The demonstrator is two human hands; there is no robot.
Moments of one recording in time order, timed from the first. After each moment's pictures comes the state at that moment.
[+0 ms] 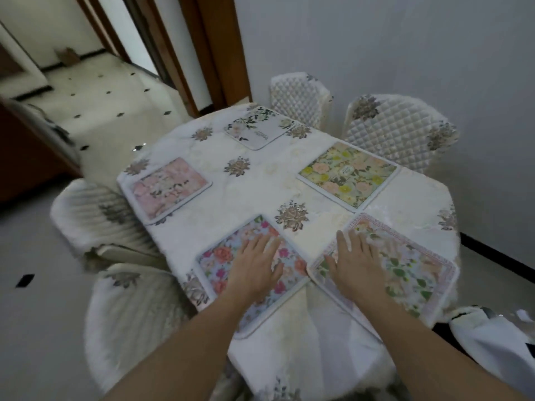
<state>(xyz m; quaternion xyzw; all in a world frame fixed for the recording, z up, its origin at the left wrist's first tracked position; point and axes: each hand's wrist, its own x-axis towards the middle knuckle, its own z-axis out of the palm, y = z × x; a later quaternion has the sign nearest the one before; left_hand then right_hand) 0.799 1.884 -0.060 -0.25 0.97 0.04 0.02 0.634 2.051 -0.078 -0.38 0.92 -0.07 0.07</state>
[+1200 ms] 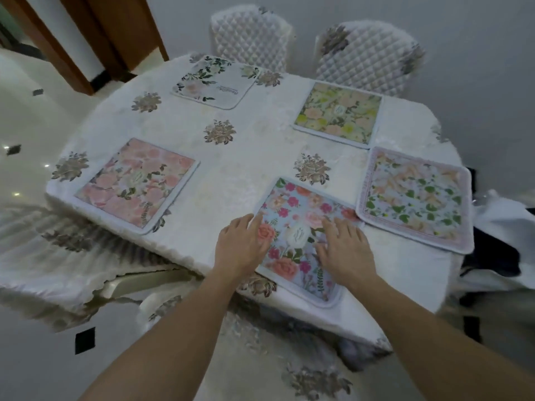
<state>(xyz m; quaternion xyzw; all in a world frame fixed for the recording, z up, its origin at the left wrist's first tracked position) 0.899 1.666 -0.121 -0.12 0.99 0.09 0.03 0.822 1.897 -0.124 -0.24 0.97 -0.01 0.07</state>
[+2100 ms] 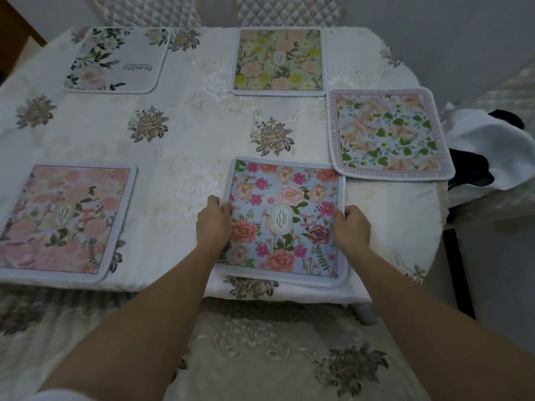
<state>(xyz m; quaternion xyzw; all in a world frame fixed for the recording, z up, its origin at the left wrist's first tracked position) 0.817 1.628 -0.181 -0.24 0.91 0.34 0.07 0.815 1.897 -0.184 0.27 0.87 -0.39 0.10</state>
